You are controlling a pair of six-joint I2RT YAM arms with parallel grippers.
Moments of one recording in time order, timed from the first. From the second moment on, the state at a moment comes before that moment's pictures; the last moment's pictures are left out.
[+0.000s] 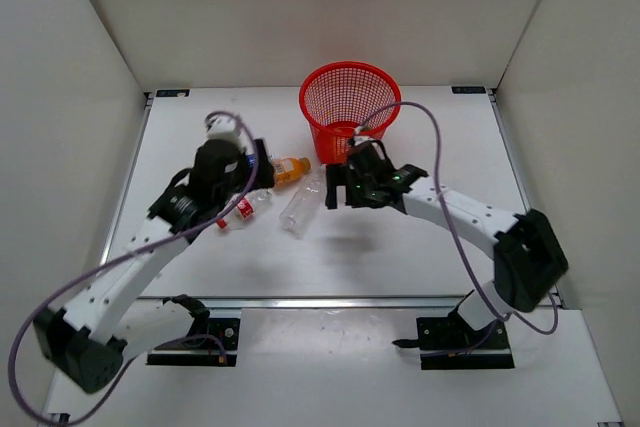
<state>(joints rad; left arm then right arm) -0.60 1.10 1.10 -0.45 -0.31 -0.43 0.70 1.47 1.08 -0.45 0.06 0.52</state>
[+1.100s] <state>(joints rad) -0.42 0.73 0.84 -0.90 -0.26 -0.50 0.94 1.84 1.27 -0.48 0.33 0.75</state>
